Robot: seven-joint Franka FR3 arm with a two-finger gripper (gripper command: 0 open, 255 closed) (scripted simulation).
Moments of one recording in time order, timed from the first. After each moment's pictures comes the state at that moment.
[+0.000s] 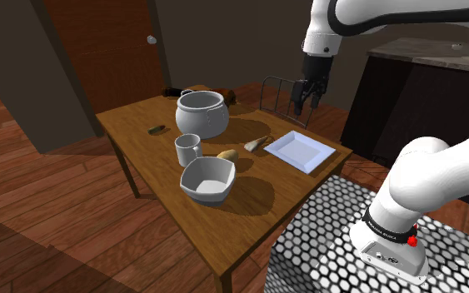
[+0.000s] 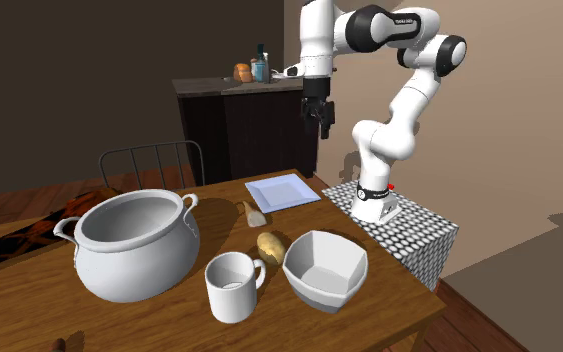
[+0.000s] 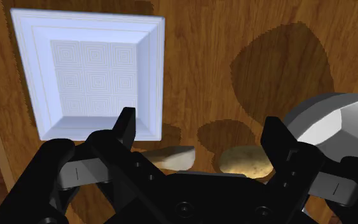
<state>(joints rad) -0.02 -0.75 0.01 -2.41 0.10 1.65 0.09</state>
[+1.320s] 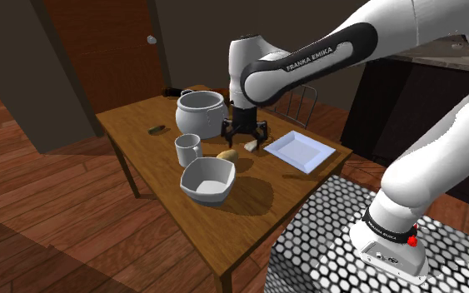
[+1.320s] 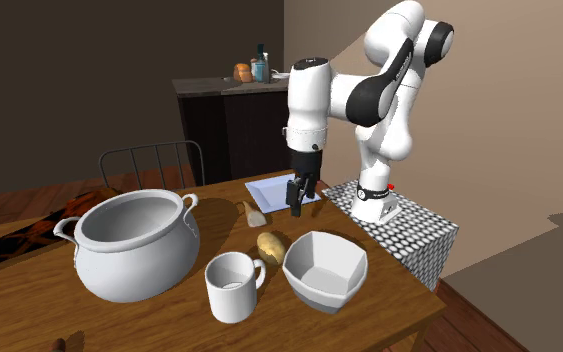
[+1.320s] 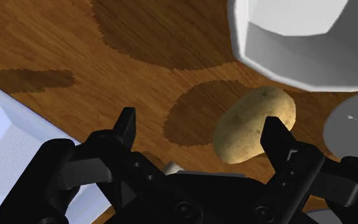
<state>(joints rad) -0.22 -0.23 0.53 -2.29 0.13 2.08 1.24</state>
